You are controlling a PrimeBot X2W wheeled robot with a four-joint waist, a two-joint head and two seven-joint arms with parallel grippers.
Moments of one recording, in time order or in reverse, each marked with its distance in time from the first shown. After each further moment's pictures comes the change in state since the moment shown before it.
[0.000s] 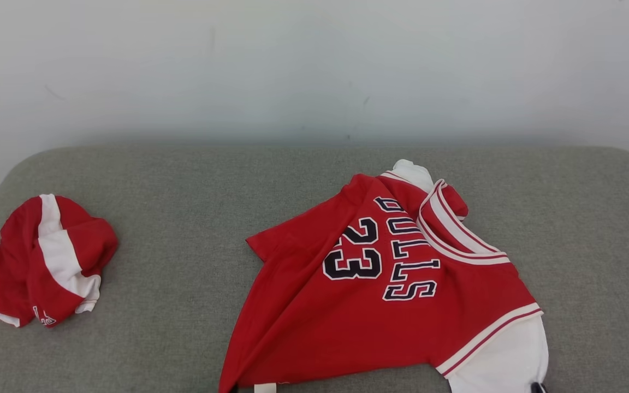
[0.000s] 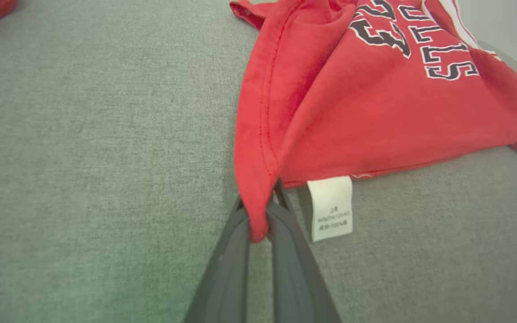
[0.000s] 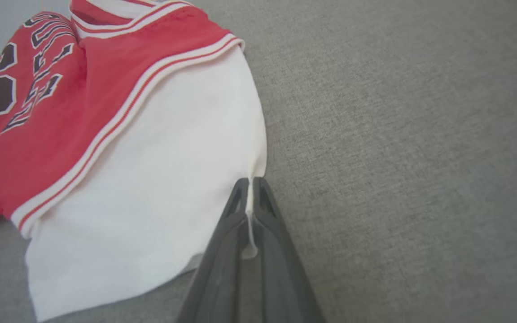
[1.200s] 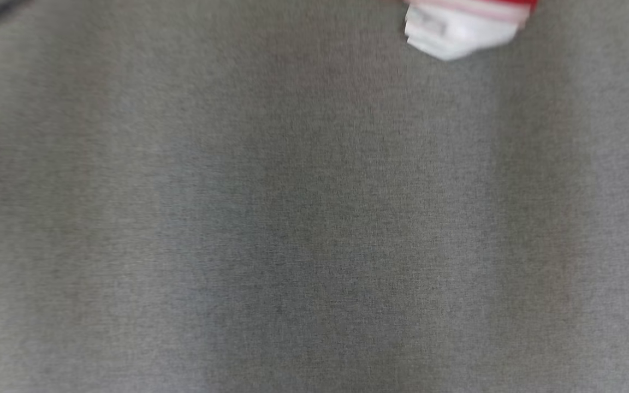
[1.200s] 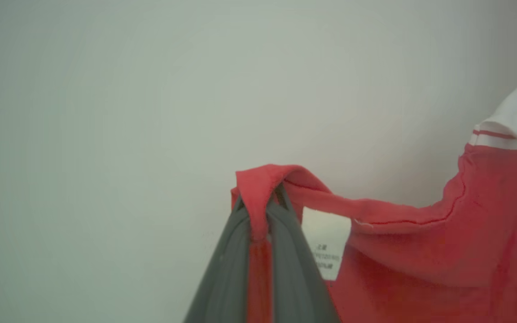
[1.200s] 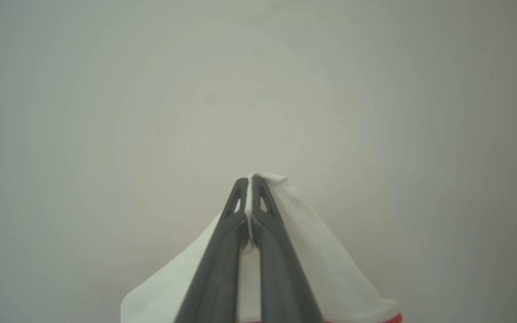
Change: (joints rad) left arm -1.722 0.238 -0.363 0.160 -0.304 -0.002 0.275; right arm -1.723 -0.105 0.002 0.207 0.101 0.000 0.272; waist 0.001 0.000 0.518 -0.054
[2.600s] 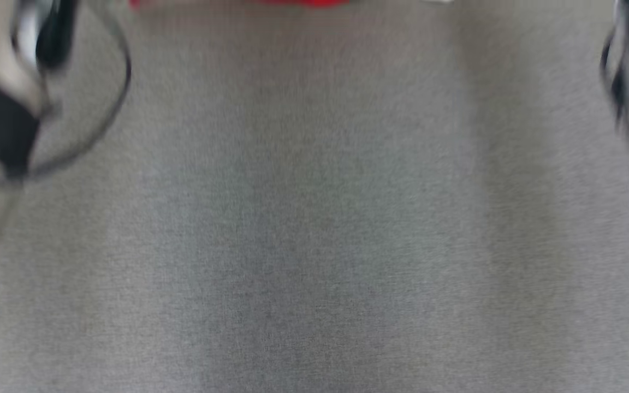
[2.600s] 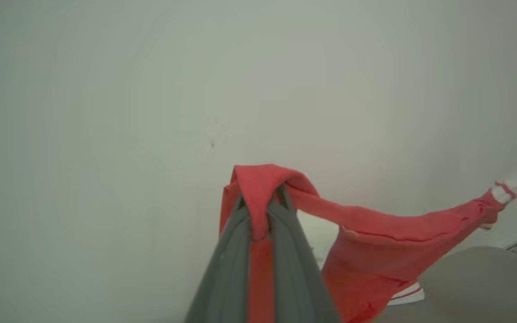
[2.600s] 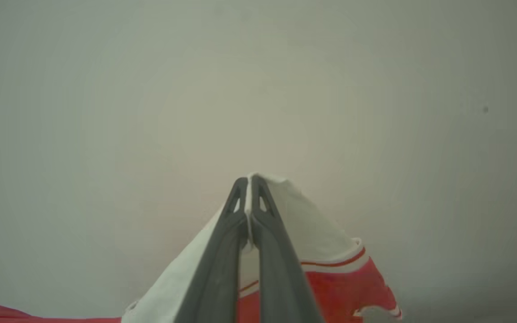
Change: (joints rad) left arm 0.342 0.049 -0.107 0.048 -0.296 0.010 -0.272; right arm 0.404 -0.034 0.237 -0.147 0.250 0.000 -0.141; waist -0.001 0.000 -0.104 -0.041
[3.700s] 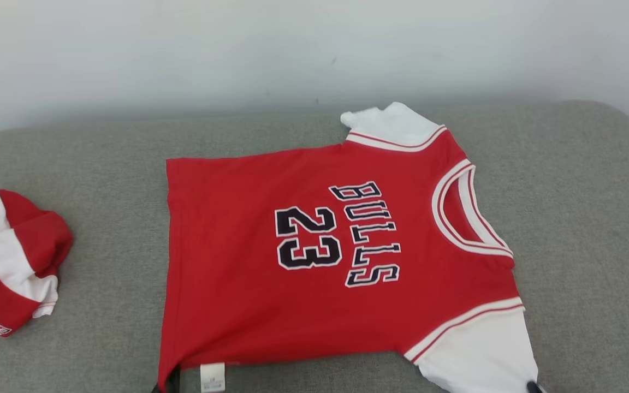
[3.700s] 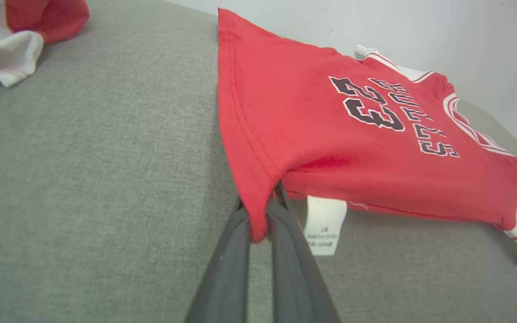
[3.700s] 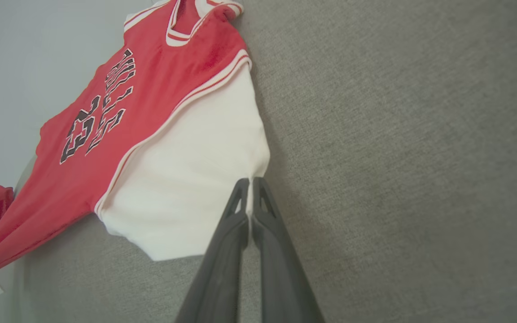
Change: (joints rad) left arm 1.463 0.024 0.286 -0.683 0.138 0.271 -0.003; right arm 1.530 -0.013 -0.140 -0.597 0.042 0.000 0.143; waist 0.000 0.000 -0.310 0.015
